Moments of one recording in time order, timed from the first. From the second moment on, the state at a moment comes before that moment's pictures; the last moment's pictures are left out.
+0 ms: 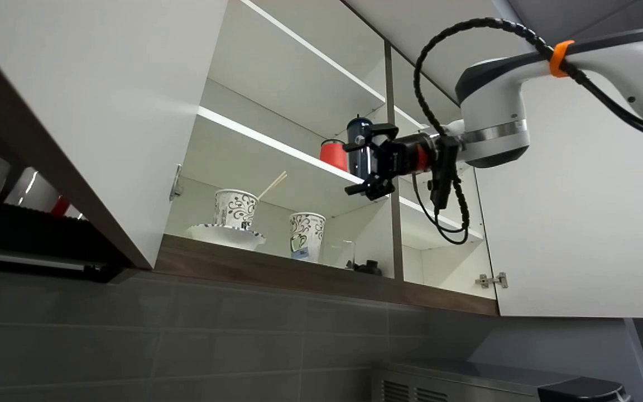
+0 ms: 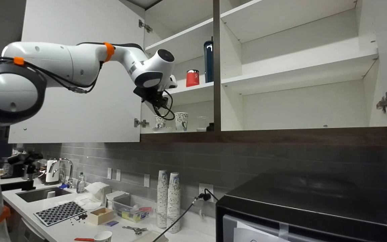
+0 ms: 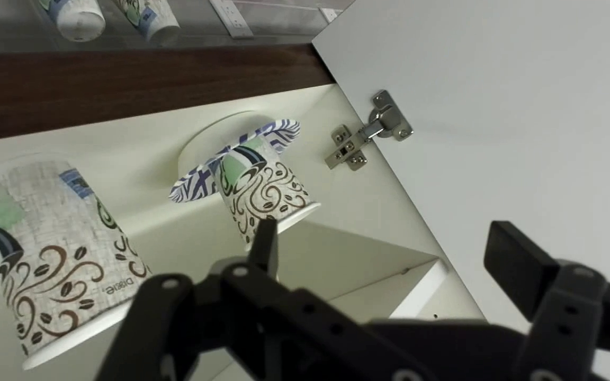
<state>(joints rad) -0.05 -0.27 0.02 -1.58 1.02 1.96 -0.52</state>
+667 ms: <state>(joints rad) -0.04 -0.64 -0.10 -2.06 1.01 1.95 -0.68</state>
